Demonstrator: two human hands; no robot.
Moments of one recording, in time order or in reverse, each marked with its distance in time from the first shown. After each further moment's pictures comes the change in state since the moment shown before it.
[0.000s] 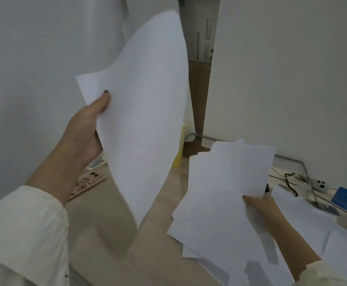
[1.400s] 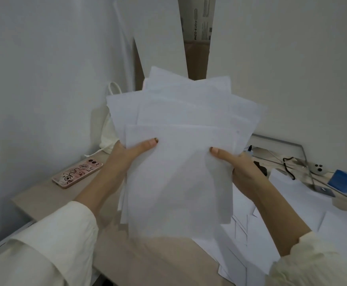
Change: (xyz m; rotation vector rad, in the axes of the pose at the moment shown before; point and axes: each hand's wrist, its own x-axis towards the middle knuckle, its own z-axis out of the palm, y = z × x) left_hand -0.032 -0.093 0.001 0.208 -0.046 -0.102; right_hand -0.045 -0.079 0.041 0.416 -0.539 -0.204
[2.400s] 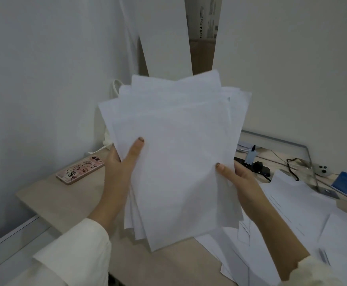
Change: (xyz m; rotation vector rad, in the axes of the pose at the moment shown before) left_hand -0.027 -0.018 -0.001 -0.046 0.276 0.189; right_hand -0.023 0.035 -0.005 -0.196 0.110 -0.004
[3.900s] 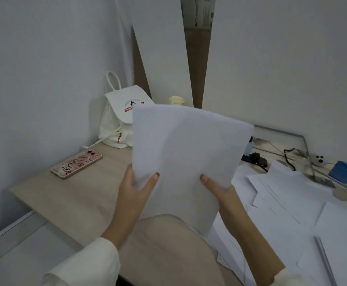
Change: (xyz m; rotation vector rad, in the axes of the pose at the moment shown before) left_hand -0.041 -0.056 -0.011 0.344 -0.126 0.039; right_hand -0.023 0.042 0.024 0.160 0.095 0.134
